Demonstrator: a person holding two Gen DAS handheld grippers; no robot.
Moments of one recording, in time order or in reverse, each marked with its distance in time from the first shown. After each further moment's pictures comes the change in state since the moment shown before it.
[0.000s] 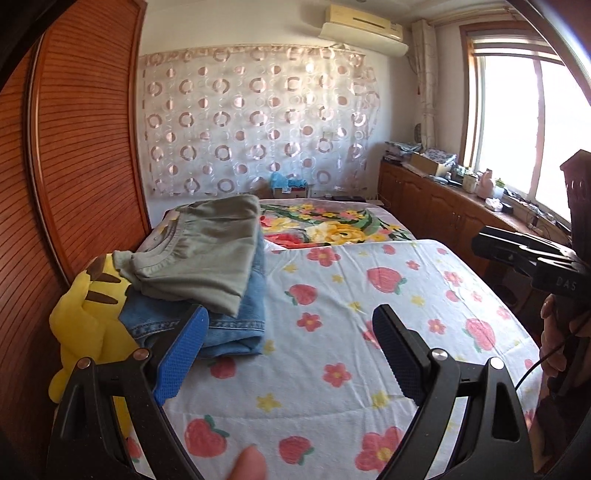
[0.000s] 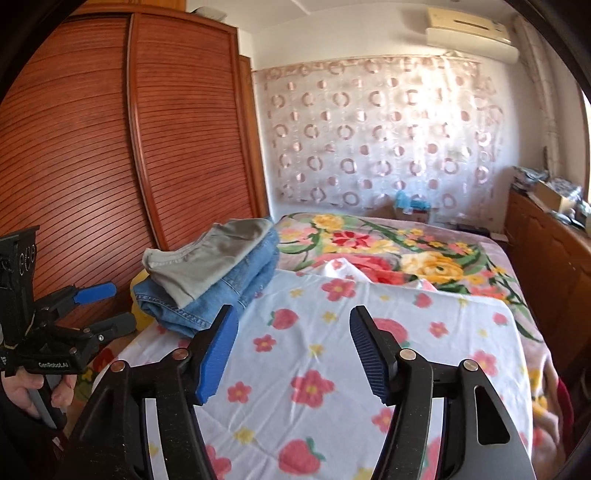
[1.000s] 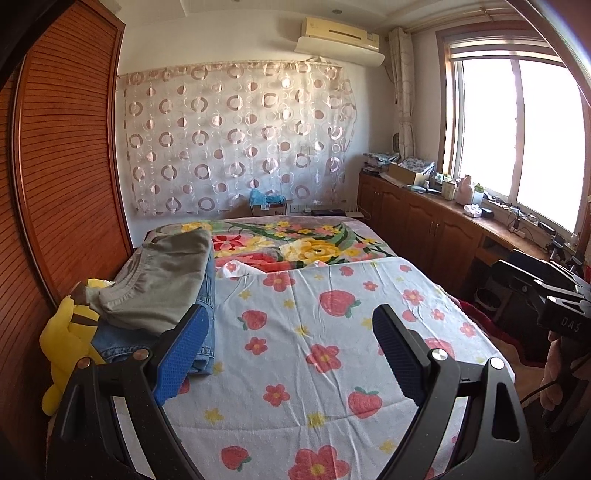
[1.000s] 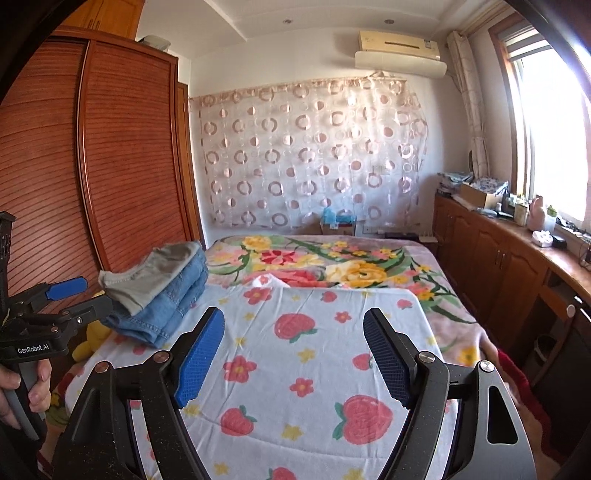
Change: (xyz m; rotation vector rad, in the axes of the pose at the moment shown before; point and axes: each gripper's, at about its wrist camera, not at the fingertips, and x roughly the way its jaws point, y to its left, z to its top) left arm -0.027 -0.062 0.028 0.030 -0.060 -0.039; right arm -0.086 0.064 -0.029 0.068 -0.102 -0.260
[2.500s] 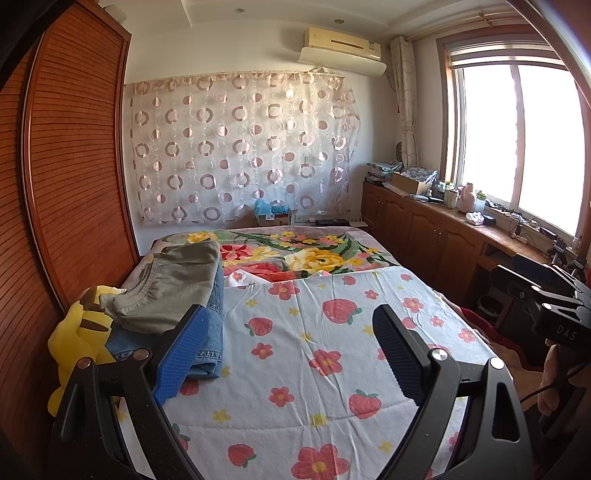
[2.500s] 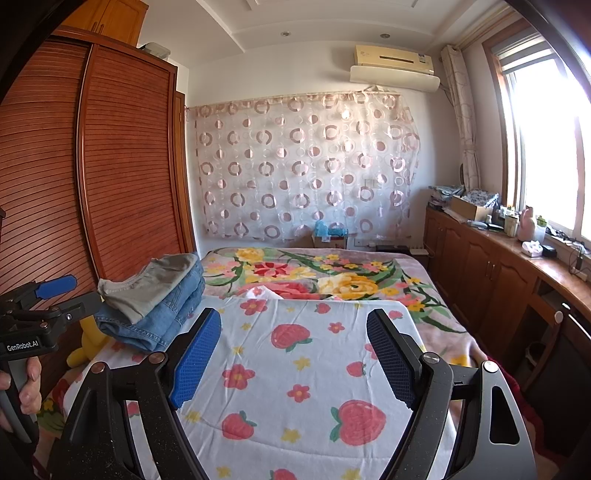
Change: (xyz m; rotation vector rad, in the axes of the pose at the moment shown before) left arm -0.017 0.000 0.004 0.006 -0.038 0.021; right arm -0.002 -0.007 -0.013 -0.015 -0.041 -0.026
